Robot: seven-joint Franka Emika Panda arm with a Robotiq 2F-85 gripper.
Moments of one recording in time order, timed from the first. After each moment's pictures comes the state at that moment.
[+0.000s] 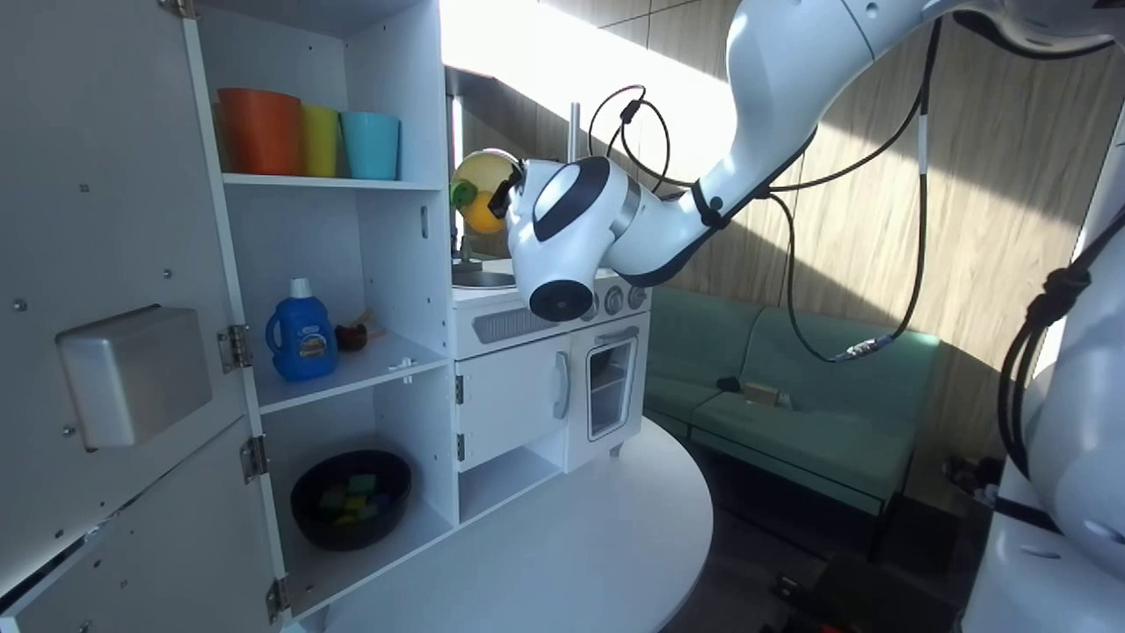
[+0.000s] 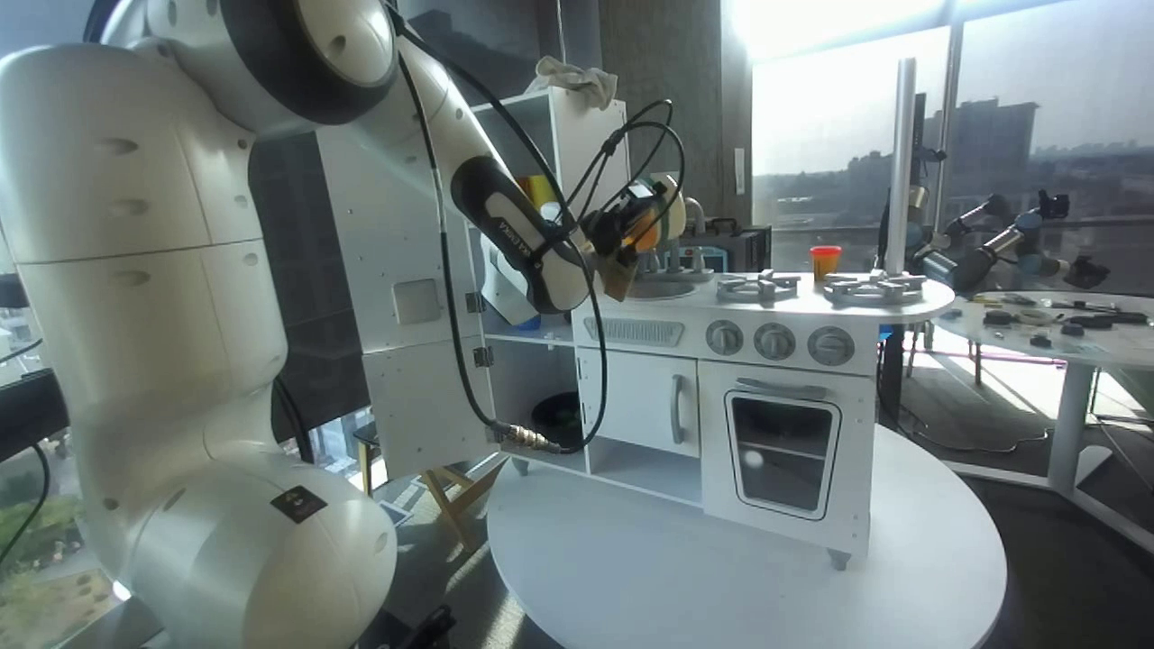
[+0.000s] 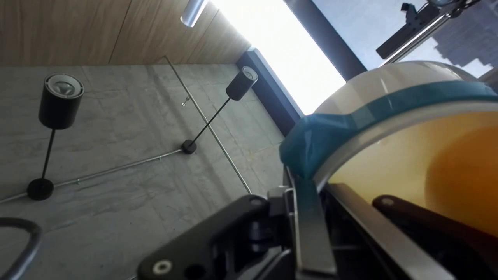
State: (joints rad) arm 0.12 -0.01 0.13 -2.24 -2.51 1.81 1.90
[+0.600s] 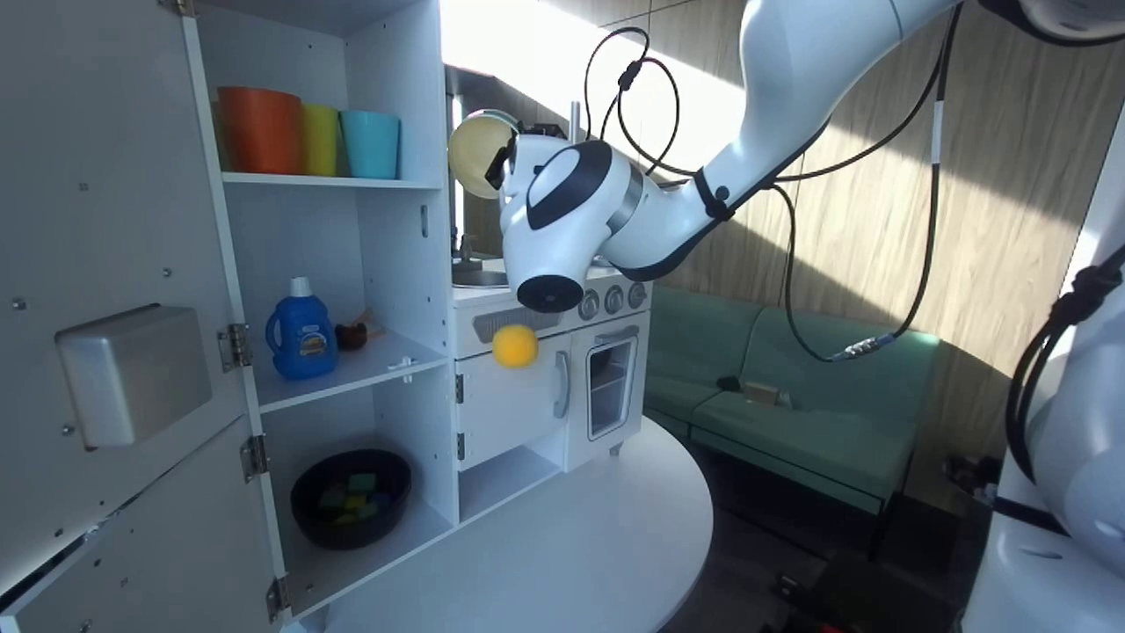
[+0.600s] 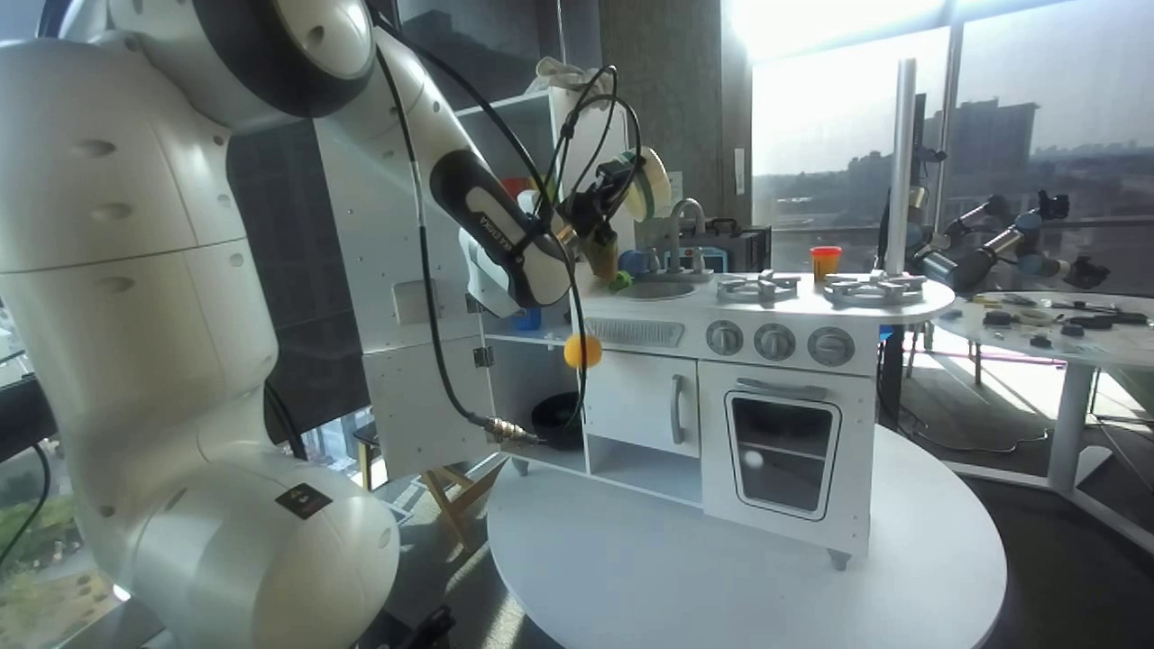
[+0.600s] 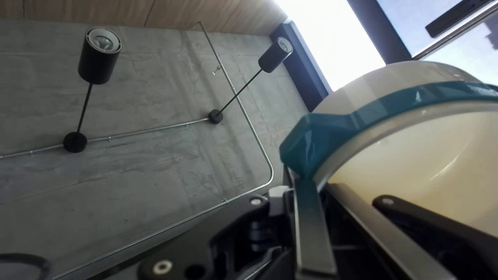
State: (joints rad) arm 0.16 -0.05 0.15 -2.27 -2.51 1.68 1.80
